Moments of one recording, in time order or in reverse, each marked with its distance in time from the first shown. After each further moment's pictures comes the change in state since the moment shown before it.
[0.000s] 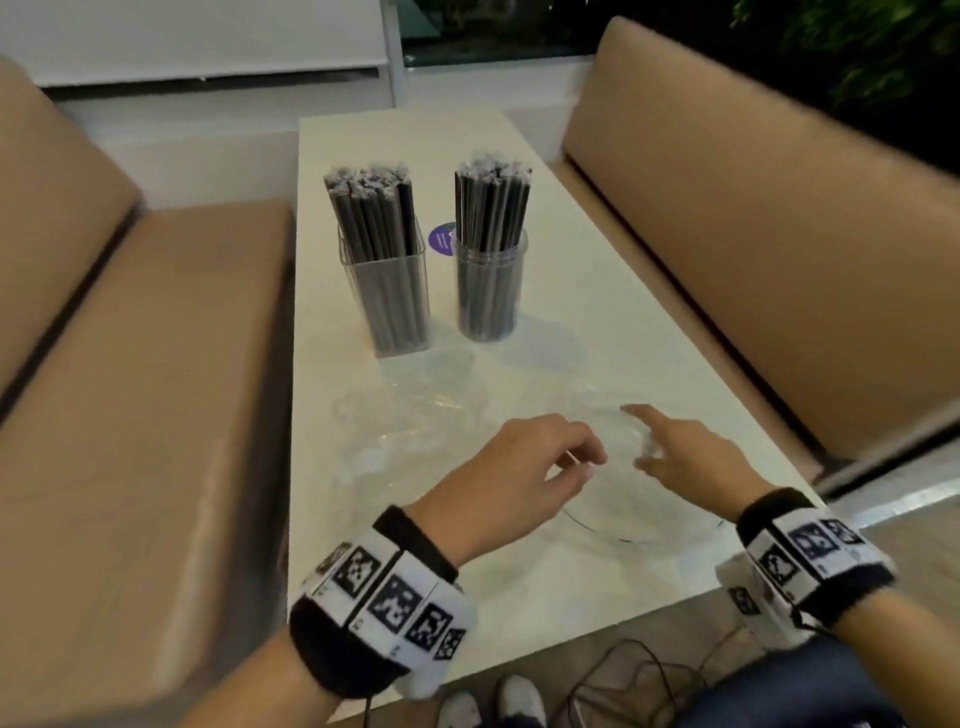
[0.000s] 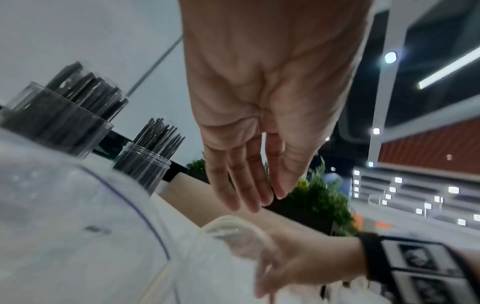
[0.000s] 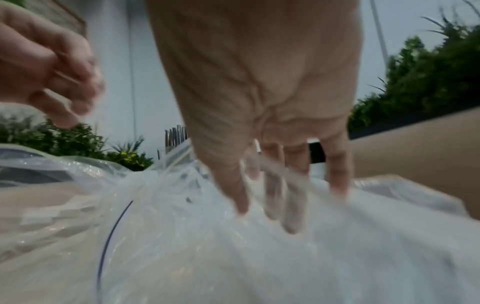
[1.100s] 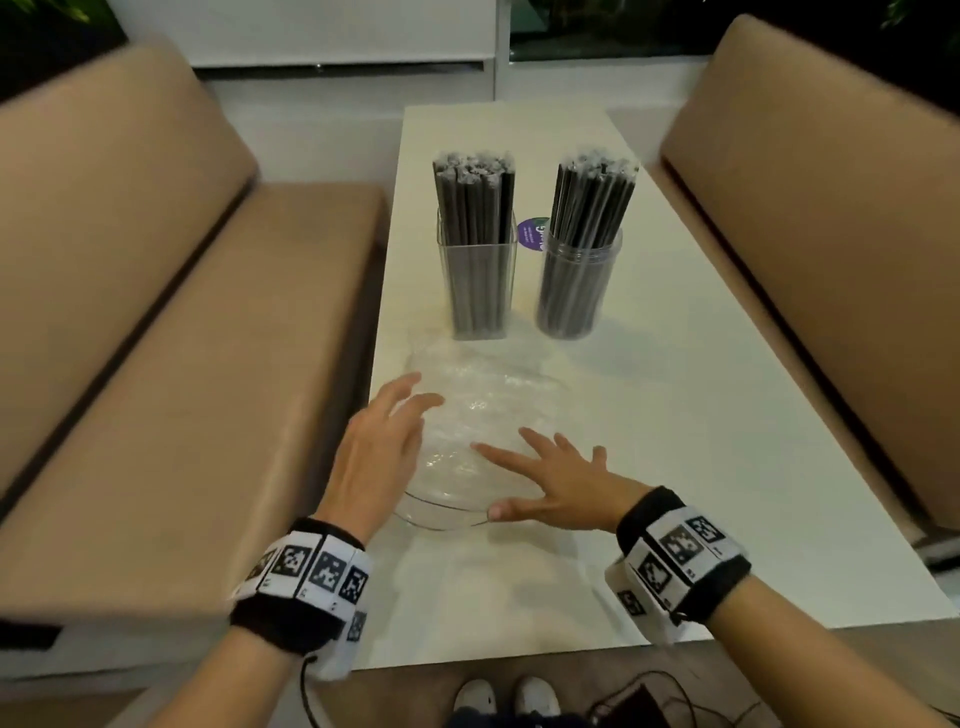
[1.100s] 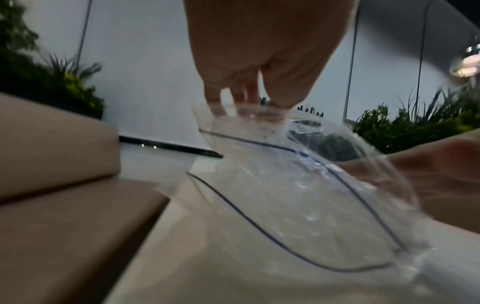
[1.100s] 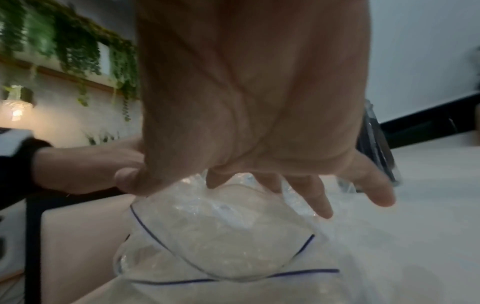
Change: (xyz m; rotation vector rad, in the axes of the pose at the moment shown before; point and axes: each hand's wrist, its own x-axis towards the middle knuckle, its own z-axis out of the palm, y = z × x) left_hand -0.085 -0.139 -0.032 0.426 0.609 -0.295; right_hand 0.012 -0.146 0.033 0.021 -0.436 -0.480
